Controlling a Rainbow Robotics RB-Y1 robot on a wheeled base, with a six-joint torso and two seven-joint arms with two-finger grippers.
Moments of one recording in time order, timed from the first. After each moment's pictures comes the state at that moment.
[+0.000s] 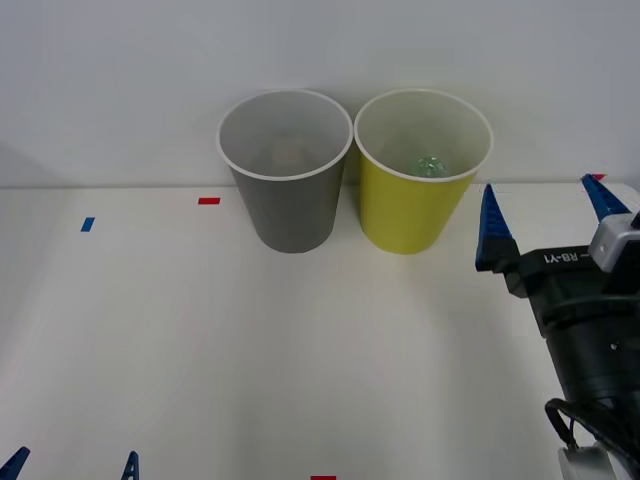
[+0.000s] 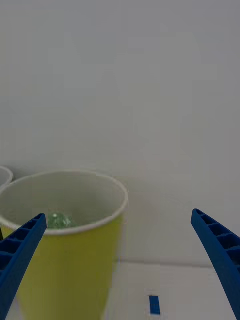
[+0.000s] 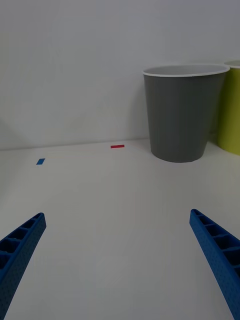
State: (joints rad) right arm 0.45 -0.19 0.11 -2.34 0.26 0.06 1.25; left arm 1.26 0.42 -0.30 -2.20 0.23 -0.69 -1.72
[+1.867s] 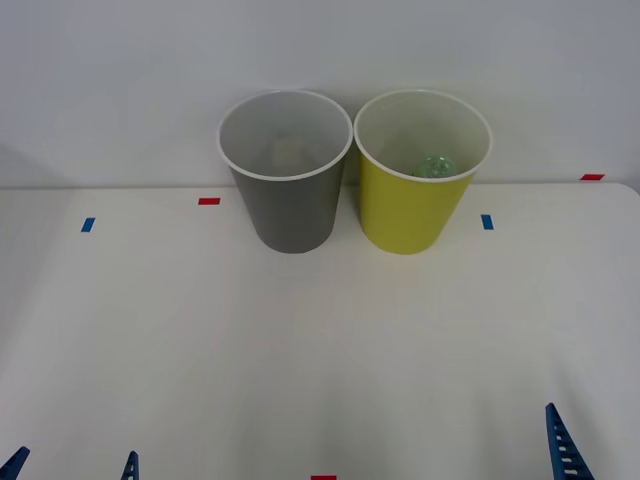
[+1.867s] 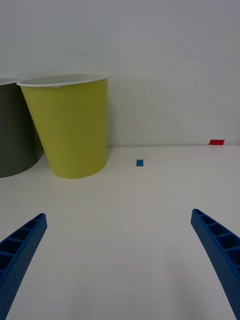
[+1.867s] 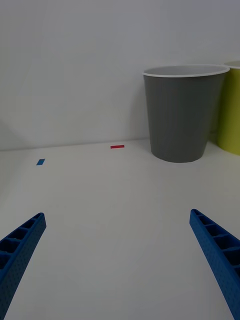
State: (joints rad) right arm 1.08 -0.37 0.08 -2.14 -0.01 -0.60 1.27; left arm 1.26 0.42 -0.30 -2.20 0.23 -0.69 -1.72
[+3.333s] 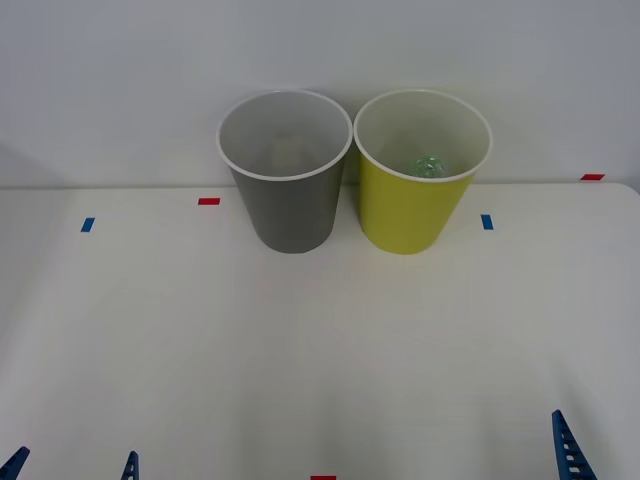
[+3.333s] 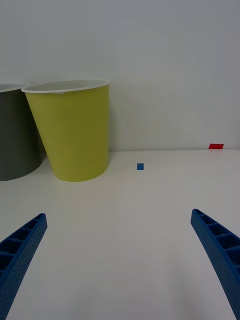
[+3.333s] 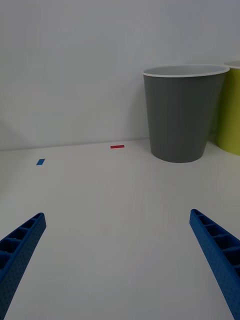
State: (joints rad) right arm 1.10 -0.38 0.08 -2.14 -0.01 -0.63 1.27; left arm 1.26 0.42 -0.30 -2.20 0.23 -0.69 -1.72
